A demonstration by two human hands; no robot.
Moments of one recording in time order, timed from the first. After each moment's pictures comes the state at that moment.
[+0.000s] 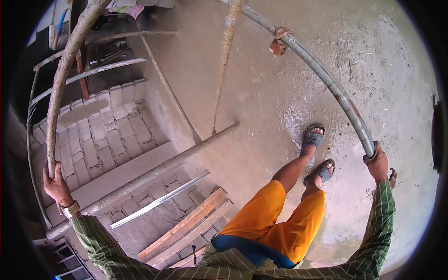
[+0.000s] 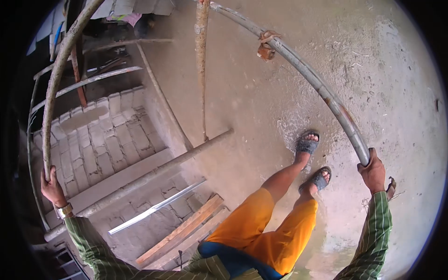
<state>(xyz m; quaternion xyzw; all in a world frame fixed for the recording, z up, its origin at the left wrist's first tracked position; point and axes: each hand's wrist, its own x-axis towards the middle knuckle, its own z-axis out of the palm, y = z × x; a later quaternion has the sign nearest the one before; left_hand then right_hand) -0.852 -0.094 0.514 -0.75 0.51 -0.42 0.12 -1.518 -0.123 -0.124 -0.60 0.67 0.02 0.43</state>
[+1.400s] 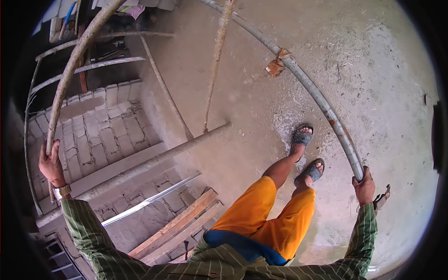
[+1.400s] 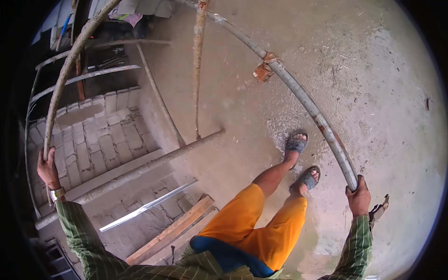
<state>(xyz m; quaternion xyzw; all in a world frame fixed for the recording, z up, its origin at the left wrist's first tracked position) -0.868 -0.103 0.506 -0.75 0.49 -0.42 0.15 -1.556 -0.030 -0.091 -0.61 0.71 -0.03 0.35</state>
